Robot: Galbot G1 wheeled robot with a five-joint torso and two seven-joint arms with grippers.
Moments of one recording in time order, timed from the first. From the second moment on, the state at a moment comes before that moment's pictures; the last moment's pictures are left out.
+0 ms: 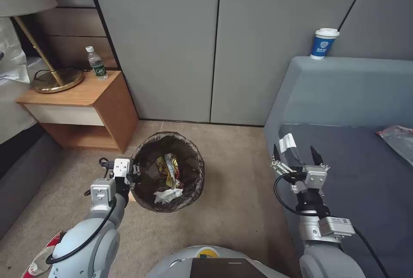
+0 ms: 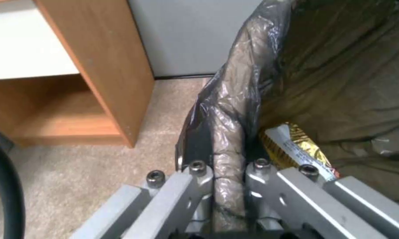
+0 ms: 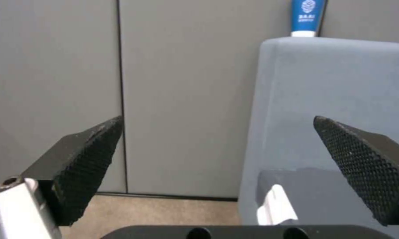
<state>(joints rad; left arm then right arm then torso) 1.68 -1.41 -0.60 -2.50 -0.11 0.70 -0.09 -1.86 1.44 0.60 2.40 0.05 0.09 0.16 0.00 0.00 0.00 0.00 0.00</state>
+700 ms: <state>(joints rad) 1.68 -1.41 -0.60 -2.49 -0.11 0.70 -0.08 -1.86 1.44 0.60 2.39 0.05 0.09 0.17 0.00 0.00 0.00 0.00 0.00</state>
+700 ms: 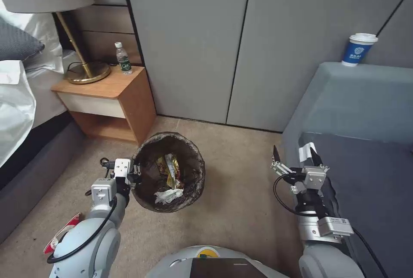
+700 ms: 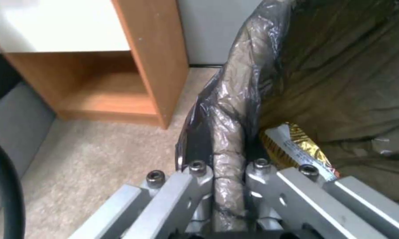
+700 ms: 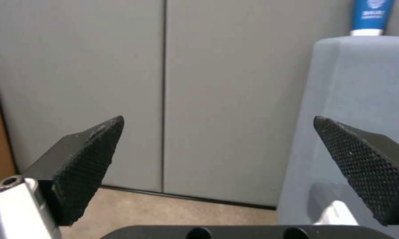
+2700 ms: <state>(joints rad) 1.68 -1.42 -0.60 -2.49 -0.11 0.69 -0.08 -1.86 1.43 0.59 2.39 0.05 0.08 0.18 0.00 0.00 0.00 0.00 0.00</state>
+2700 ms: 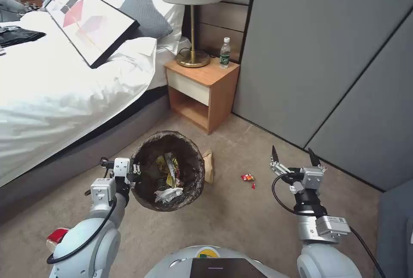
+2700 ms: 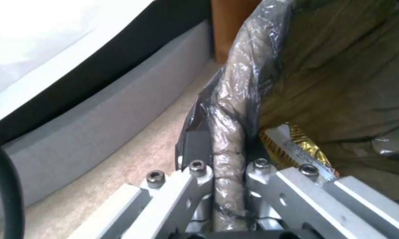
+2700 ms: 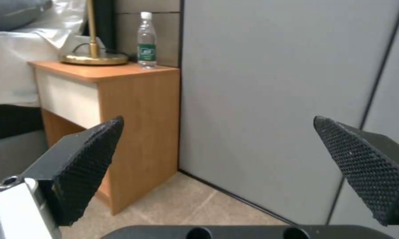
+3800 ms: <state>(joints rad) 1.67 -1.42 -0.60 -2.48 -0.10 0.66 -0.05 -1.85 1.44 0.61 2.39 0.08 0.05 0.20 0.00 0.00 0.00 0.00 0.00</state>
